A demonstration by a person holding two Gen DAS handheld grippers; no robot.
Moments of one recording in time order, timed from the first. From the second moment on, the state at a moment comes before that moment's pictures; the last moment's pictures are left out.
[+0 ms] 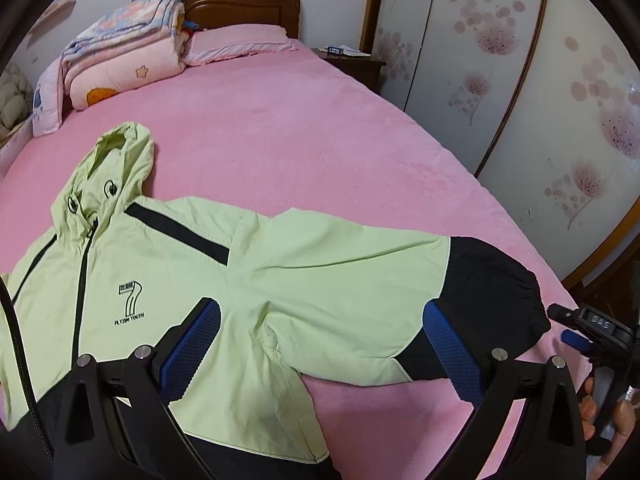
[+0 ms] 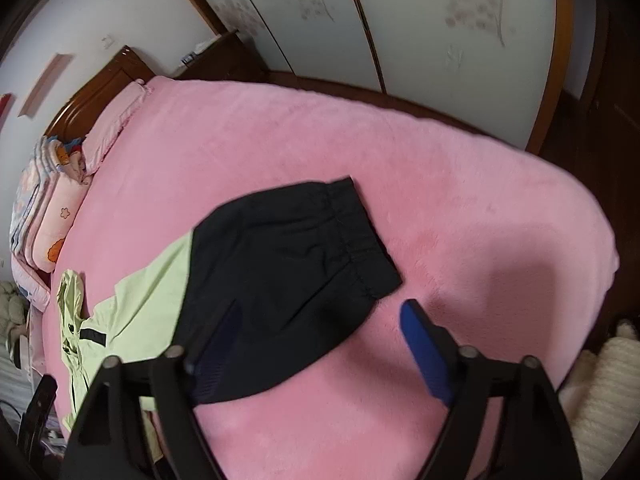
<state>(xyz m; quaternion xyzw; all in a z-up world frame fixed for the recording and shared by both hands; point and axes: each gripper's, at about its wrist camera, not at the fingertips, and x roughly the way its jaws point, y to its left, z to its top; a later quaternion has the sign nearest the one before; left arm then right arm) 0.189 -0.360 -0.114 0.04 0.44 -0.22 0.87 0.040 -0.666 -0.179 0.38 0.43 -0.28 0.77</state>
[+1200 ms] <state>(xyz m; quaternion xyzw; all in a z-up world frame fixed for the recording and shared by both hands) 0.165 -0.200 -0.088 -0.04 0.45 -0.17 0.88 0.121 -0.419 -0.044 0.17 0.33 -0.05 0.93</state>
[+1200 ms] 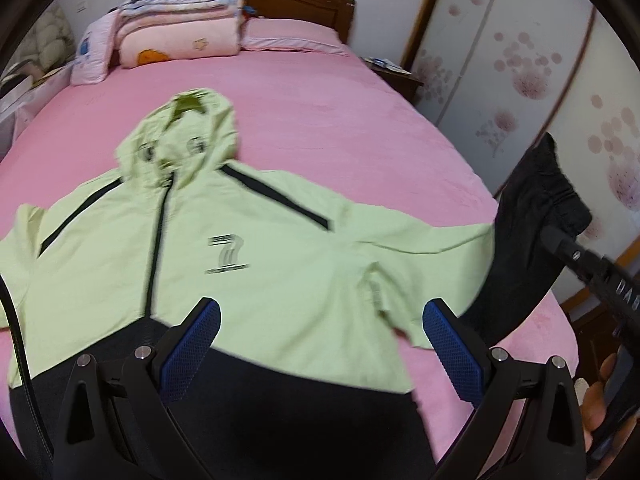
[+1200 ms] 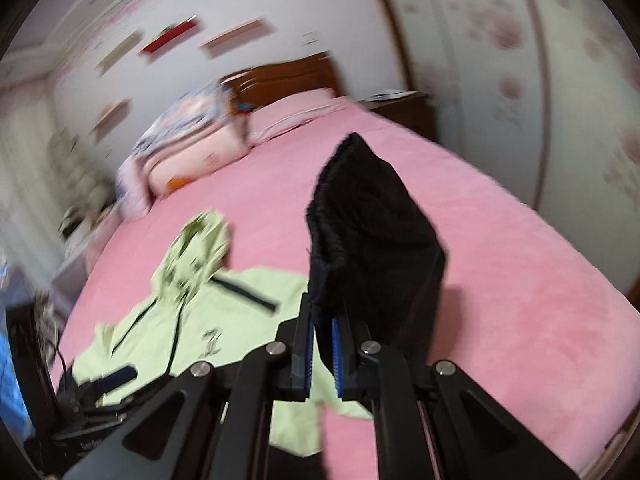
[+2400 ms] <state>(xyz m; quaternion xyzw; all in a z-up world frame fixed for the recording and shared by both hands) 0.202 -0.159 -0.218 -0.21 0.58 -0.28 0.73 0.086 -0.311 -0.165 0.08 0.44 -0.02 0.89</state>
